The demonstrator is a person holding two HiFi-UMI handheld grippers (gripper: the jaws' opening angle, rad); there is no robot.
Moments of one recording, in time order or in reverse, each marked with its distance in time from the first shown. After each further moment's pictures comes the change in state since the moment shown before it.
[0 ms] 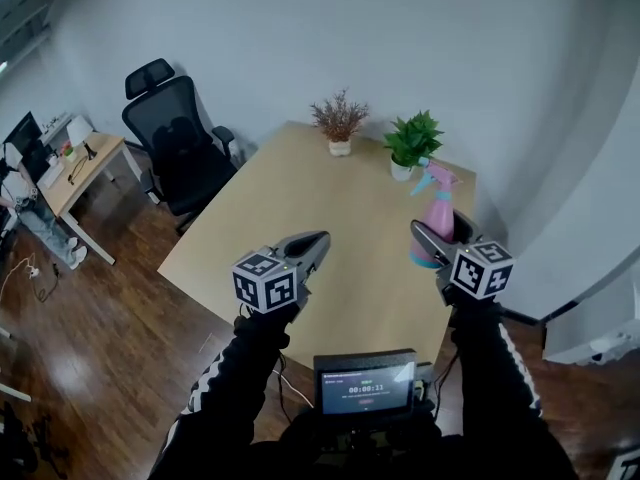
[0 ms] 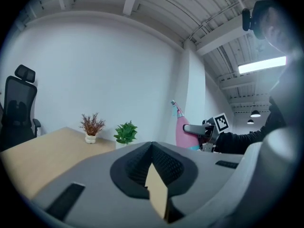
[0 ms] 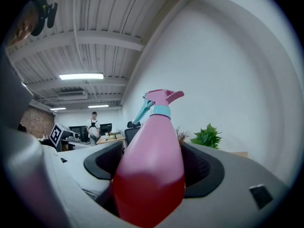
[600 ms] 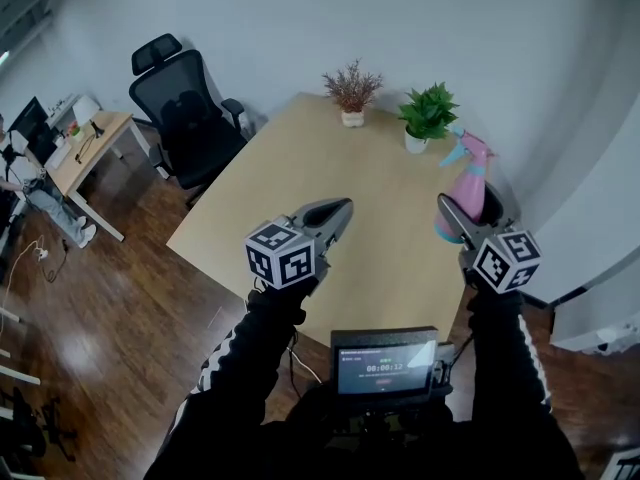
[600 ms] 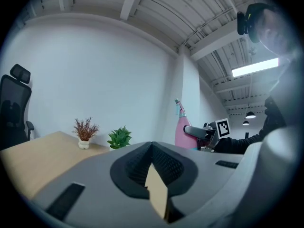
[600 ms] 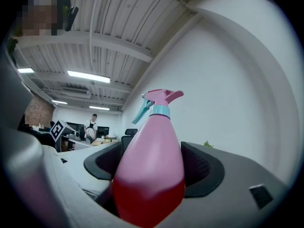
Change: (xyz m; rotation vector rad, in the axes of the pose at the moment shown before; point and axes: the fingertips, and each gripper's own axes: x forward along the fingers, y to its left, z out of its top) left arm 0.001 -0.023 0.003 0.019 -0.060 -0.054; right arm -0.032 0.014 0.017 -0.128 -0.133 -0.025
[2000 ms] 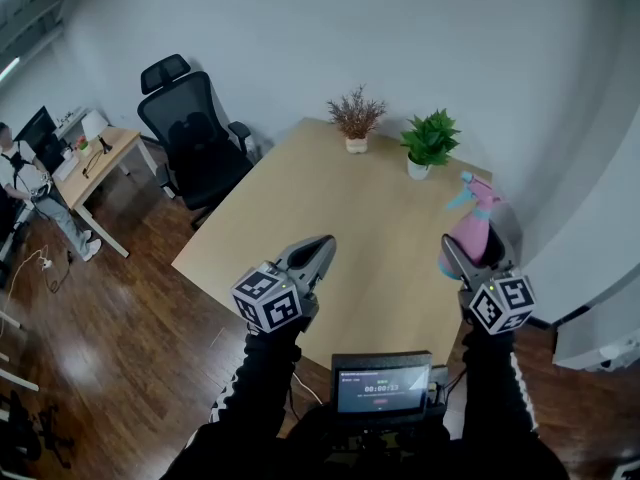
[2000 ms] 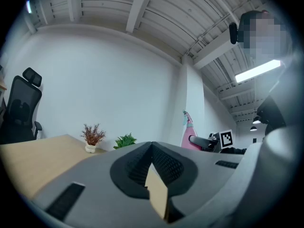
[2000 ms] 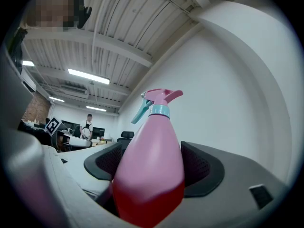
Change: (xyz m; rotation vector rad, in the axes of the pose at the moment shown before) left arm -0.032 0.003 0.016 -0.025 -0.117 0.067; right arm -0.022 -0.008 0.008 -0.042 -0.061 -0.054
